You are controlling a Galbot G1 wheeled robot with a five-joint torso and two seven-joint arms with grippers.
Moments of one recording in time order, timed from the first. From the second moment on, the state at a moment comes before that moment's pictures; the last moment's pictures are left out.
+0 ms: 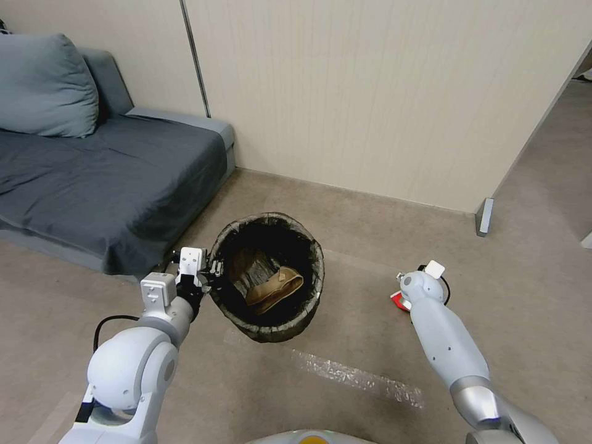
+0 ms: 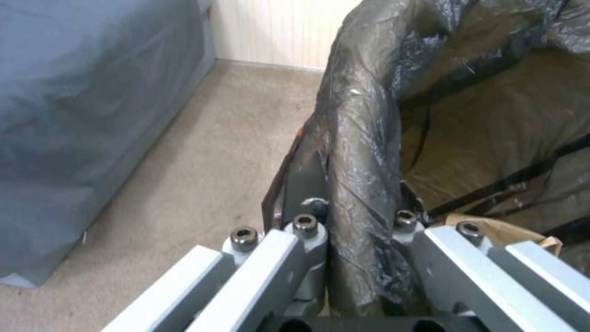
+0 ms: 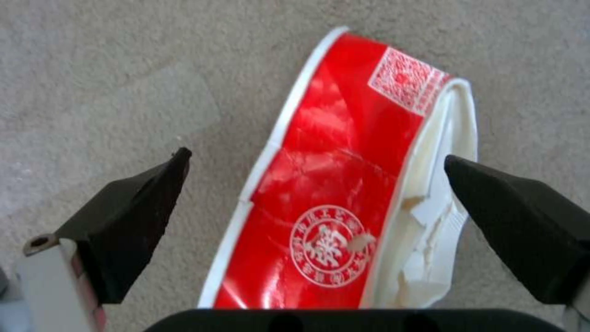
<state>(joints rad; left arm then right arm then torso) 1.43 -1.36 -0.58 -2.29 -0.24 0.69 0.03 -0.70 1.40 0.46 0.88 0.81 -0.37 0.67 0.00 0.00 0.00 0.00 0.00</state>
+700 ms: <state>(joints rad) 1.44 -1.36 -0.58 -2.30 -0.24 0.69 0.03 -0.73 1.40 0.47 0.86 0.81 -0.35 0.68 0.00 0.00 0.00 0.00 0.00</state>
